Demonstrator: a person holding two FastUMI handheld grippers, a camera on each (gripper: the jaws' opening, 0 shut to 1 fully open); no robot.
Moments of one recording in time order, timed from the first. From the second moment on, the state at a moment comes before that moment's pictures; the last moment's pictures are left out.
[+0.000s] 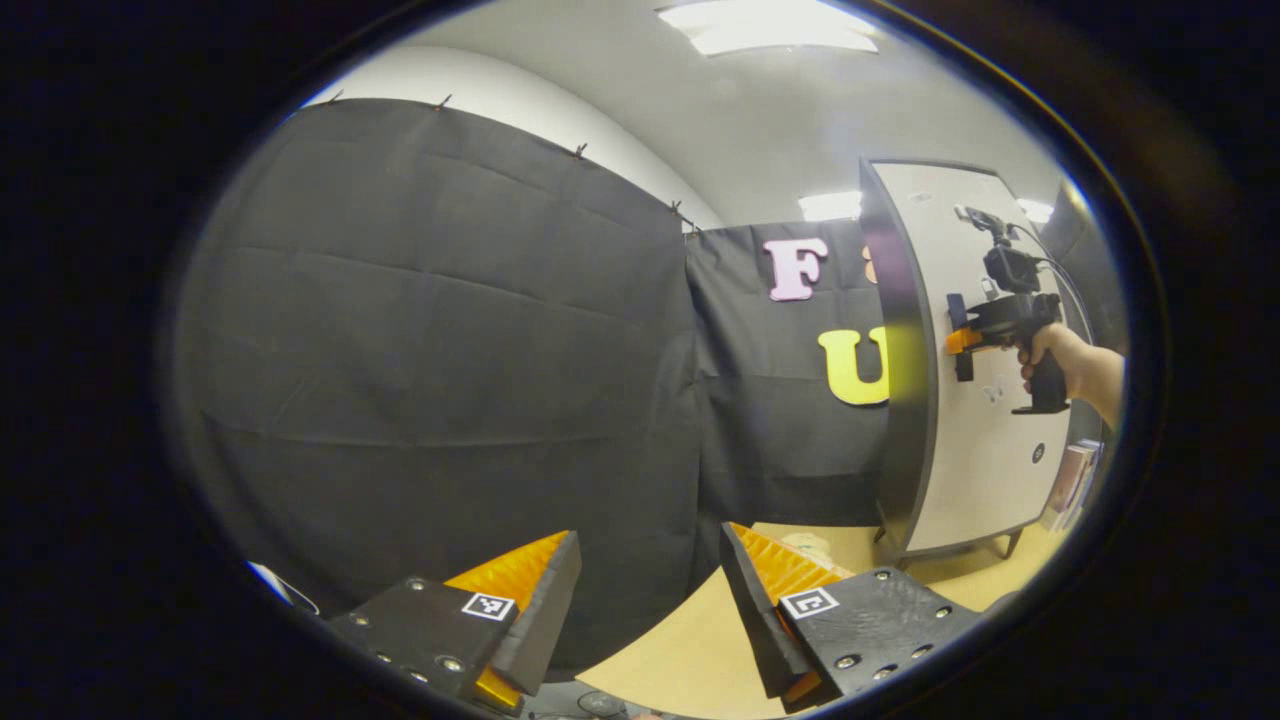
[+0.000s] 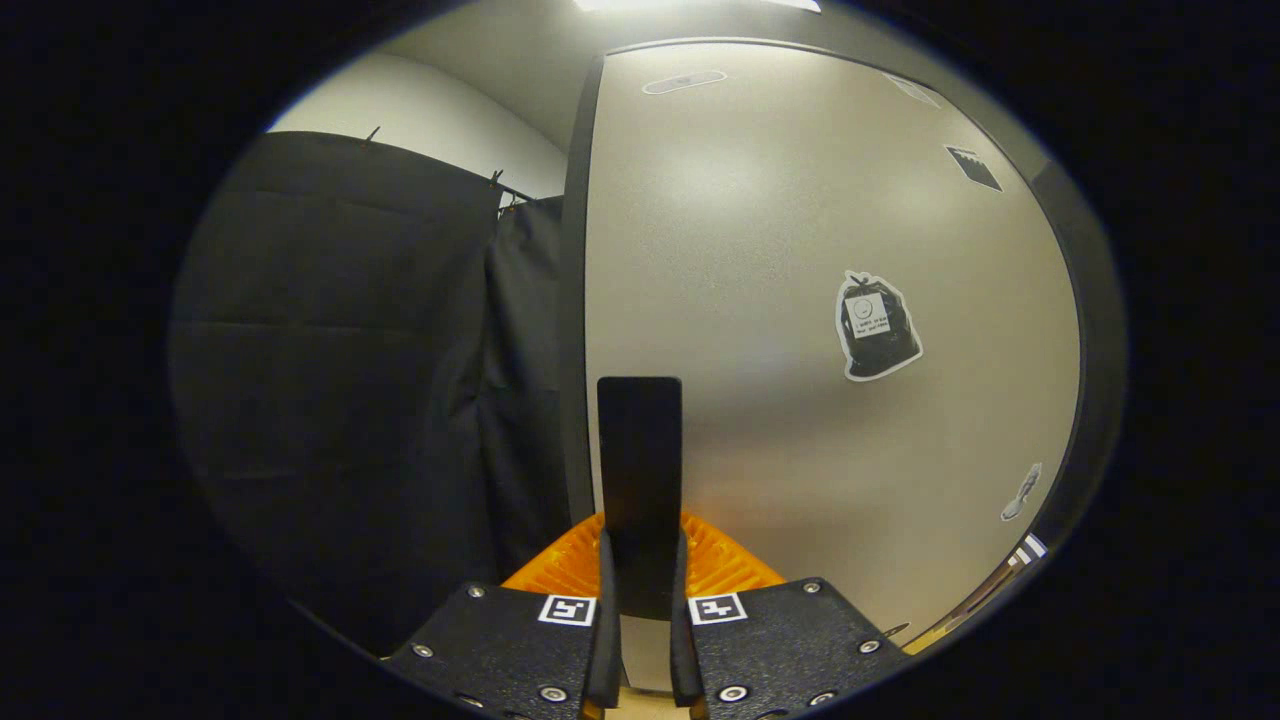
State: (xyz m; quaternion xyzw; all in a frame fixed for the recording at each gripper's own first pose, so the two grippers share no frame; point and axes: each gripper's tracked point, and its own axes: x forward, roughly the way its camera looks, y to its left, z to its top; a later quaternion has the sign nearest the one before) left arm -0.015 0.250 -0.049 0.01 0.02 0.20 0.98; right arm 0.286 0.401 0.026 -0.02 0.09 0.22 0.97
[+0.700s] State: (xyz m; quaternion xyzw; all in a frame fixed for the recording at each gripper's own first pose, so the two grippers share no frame) left arm -0.004 0.180 -0.025 0.01 0.01 0.12 0.99; right arm 0.266 0.389 0.026 -0.01 0.09 0.29 0.95
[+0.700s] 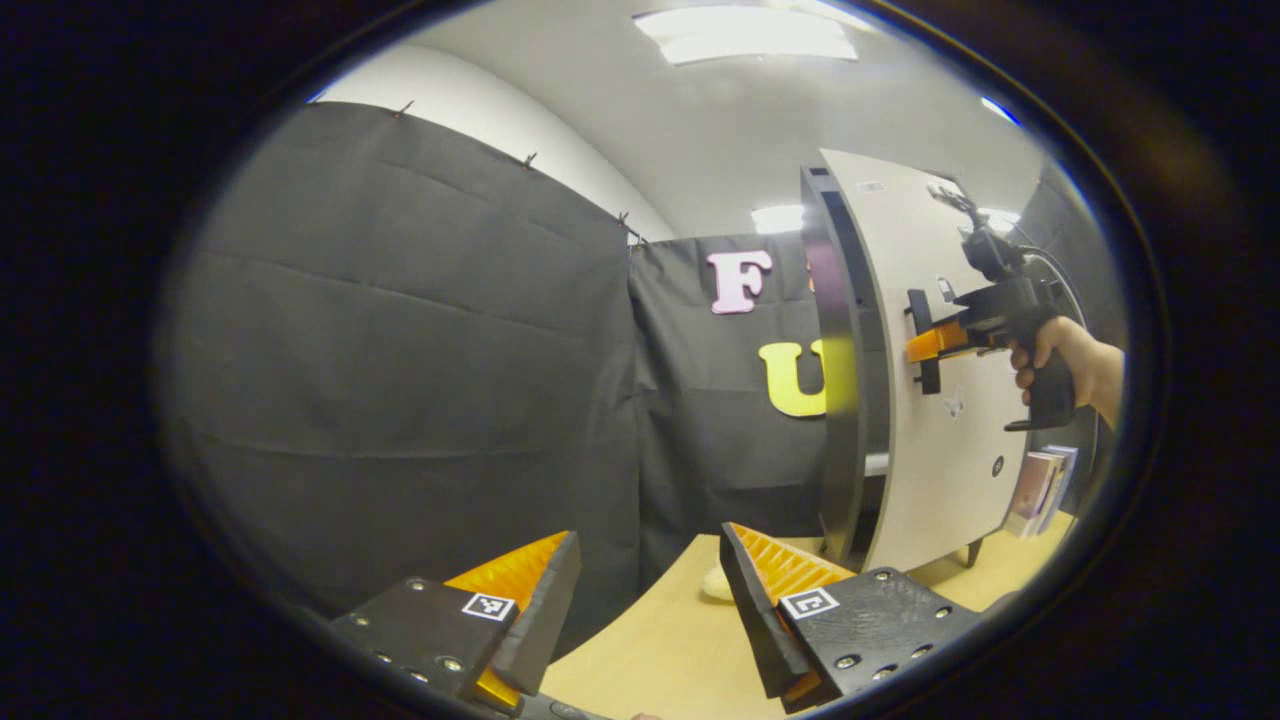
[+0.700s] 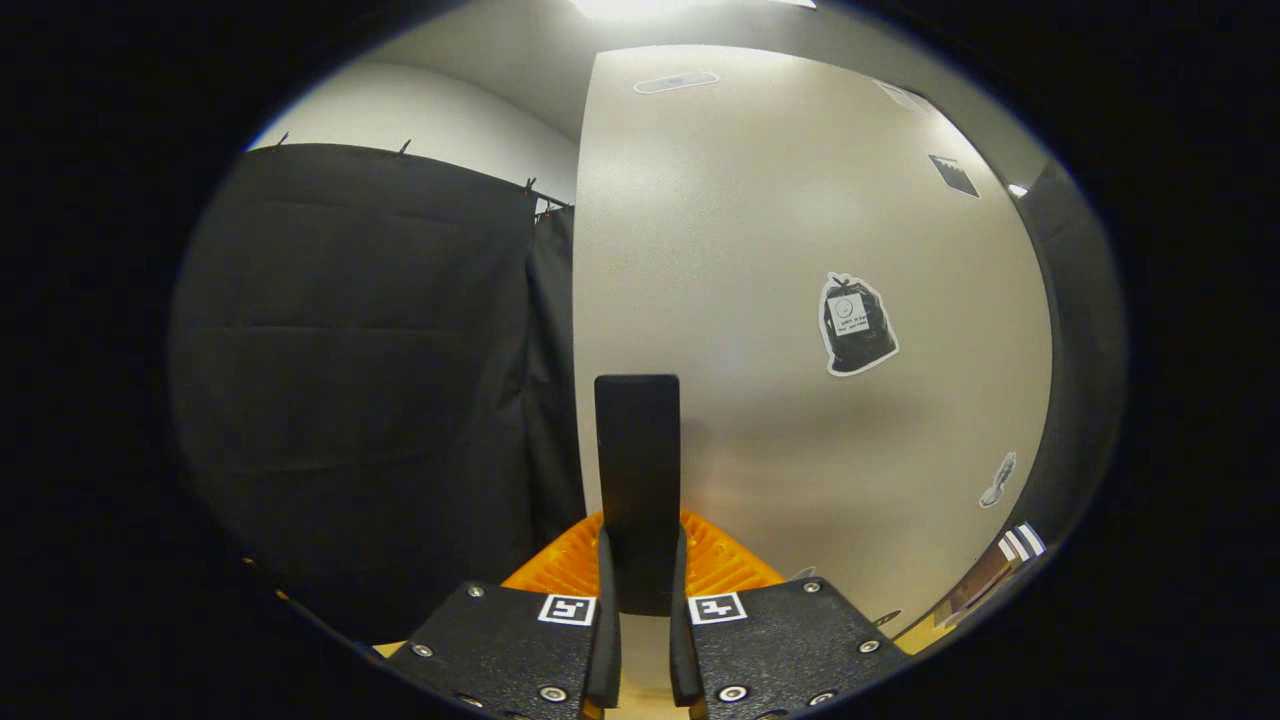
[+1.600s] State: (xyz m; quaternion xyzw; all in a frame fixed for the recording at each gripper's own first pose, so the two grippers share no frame) left arm 0.014 0.053 0.007 0.03 -0.01 0.06 1.00; right arm 0.246 0.354 0.029 0.00 0.08 0.34 0.94
